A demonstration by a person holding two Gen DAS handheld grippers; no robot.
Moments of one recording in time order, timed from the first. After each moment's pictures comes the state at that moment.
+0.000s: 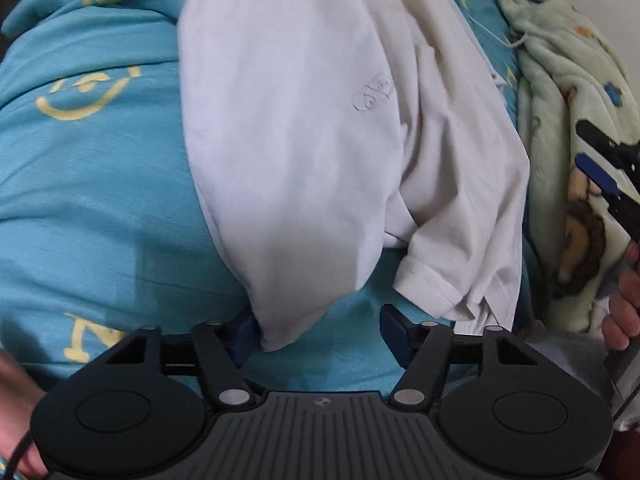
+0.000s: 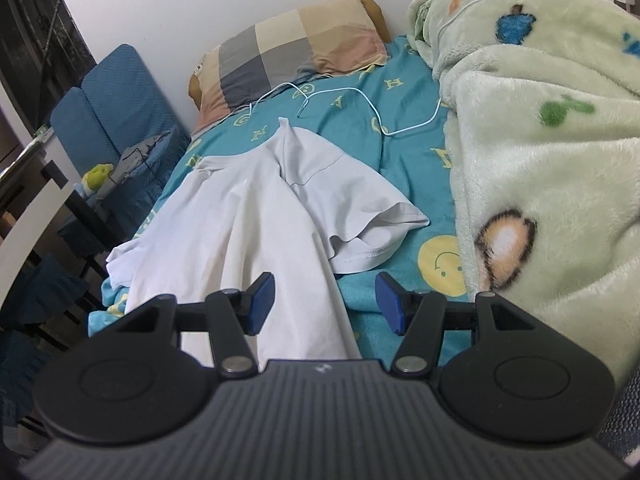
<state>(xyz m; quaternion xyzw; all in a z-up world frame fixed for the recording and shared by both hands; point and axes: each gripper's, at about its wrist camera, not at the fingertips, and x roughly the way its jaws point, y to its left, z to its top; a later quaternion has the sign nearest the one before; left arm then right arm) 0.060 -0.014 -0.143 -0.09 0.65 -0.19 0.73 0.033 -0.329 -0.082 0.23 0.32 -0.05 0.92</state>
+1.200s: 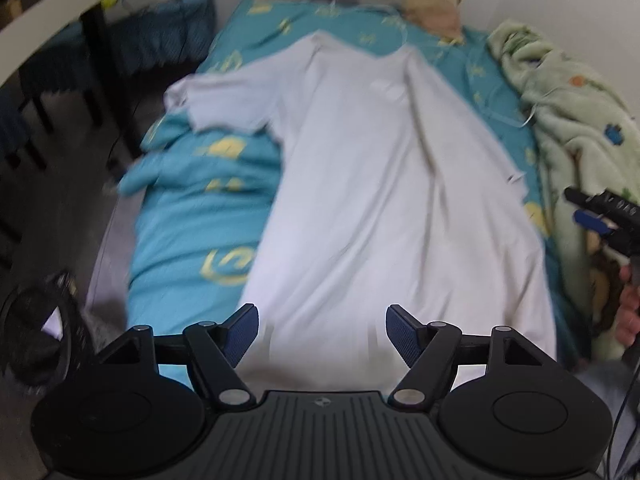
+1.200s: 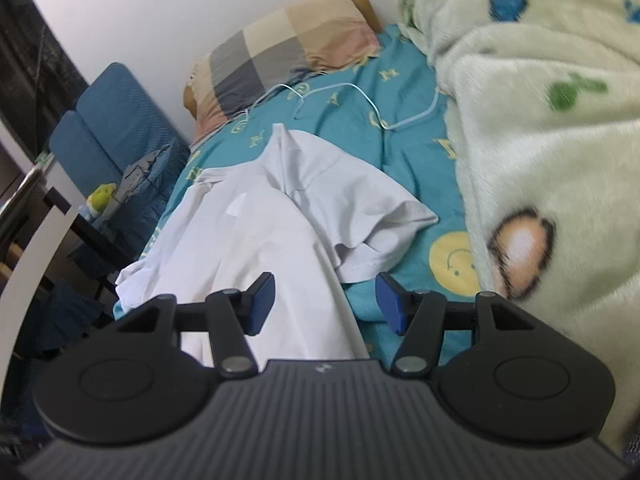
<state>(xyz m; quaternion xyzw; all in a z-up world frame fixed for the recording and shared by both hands) 0.059 0.011 -0.018 0.00 0.49 -0.13 0.86 0.050 -0.338 -0.086 0.27 0.31 -0.05 0.91</state>
